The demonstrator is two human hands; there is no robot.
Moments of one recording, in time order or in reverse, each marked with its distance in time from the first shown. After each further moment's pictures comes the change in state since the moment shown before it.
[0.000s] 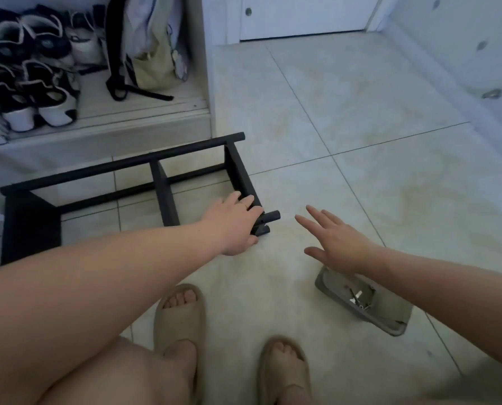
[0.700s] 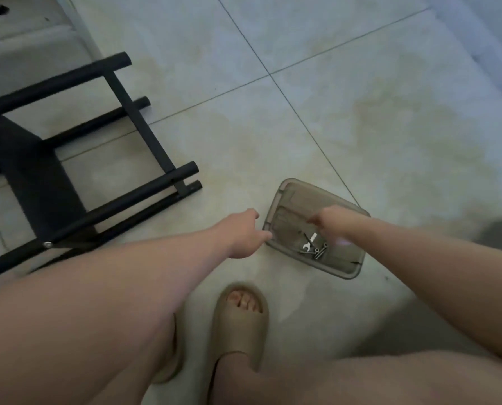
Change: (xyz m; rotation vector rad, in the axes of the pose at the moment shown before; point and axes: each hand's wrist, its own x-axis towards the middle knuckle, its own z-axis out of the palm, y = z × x) left_hand 0.101 0.159 0.091 -0.617 -0.432 -0.066; right_hand -0.013 0.144 0.124 0.137 -0.429 0.363
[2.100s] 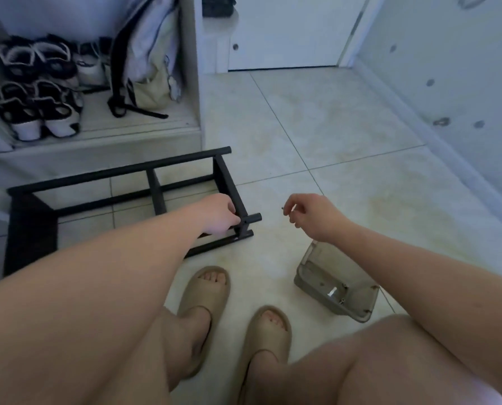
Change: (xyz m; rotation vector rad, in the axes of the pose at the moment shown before) left_hand -0.203 -0.067 -0.124 -0.106 0.460 -0.060; right_hand -0.193 -0.173 -0.130 0.483 0.582 -0.320
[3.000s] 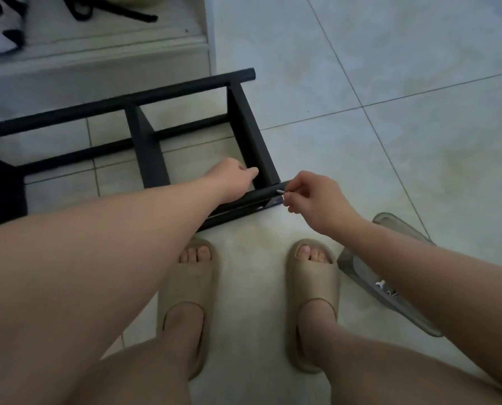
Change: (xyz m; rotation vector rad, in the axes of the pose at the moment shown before) left_hand 0.166 -0.082 0.063 -0.263 0.011 -0.206; right_hand 0.124 0.043 0.138 0.329 -0.041 0.066
